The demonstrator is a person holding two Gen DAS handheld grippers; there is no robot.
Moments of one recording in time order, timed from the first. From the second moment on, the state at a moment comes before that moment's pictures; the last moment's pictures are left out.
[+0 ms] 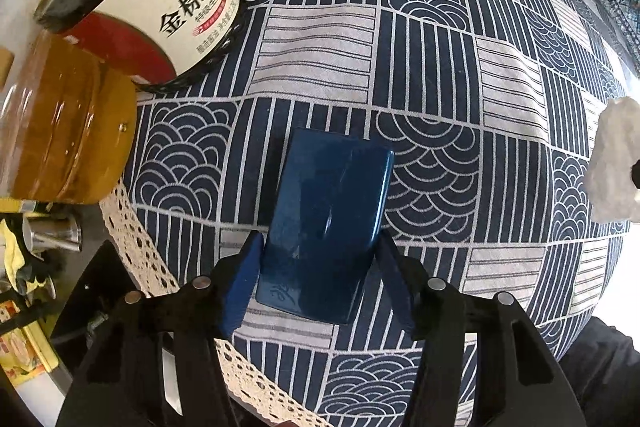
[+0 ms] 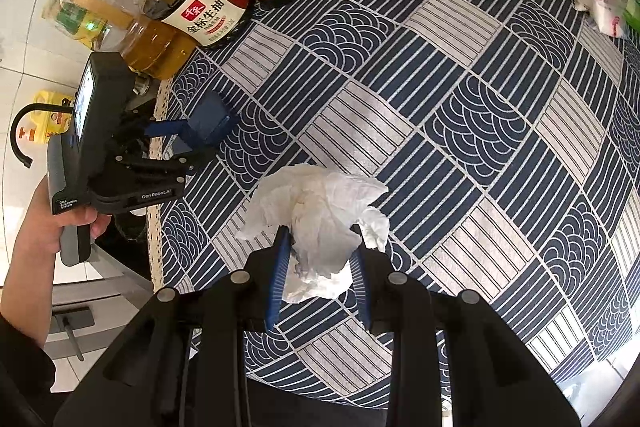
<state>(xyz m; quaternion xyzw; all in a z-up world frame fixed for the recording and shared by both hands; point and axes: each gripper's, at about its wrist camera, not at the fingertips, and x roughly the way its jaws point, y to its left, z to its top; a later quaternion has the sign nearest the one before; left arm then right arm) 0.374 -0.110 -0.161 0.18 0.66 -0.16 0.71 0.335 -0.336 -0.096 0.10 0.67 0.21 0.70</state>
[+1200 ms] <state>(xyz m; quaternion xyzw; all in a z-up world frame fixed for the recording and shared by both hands) 0.269 0.028 -0.098 0.05 0.63 -0.14 0.76 0.298 -0.150 -0.057 -0.01 0.65 0.29 0.70</state>
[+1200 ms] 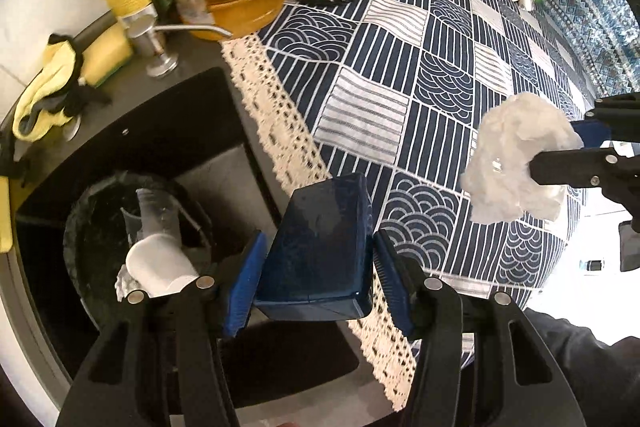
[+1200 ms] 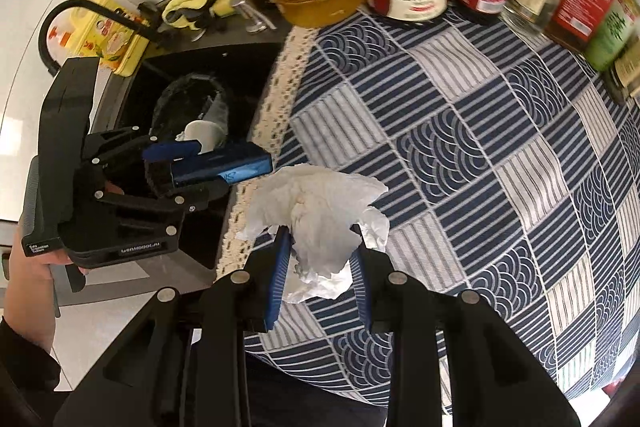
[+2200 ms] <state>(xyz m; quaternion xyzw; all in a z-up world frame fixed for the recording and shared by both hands) 0.216 0.217 -0.096 -0.06 0.62 -0.05 0.78 0.292 0.045 -0.063 -0.09 0.65 0.37 0.66</state>
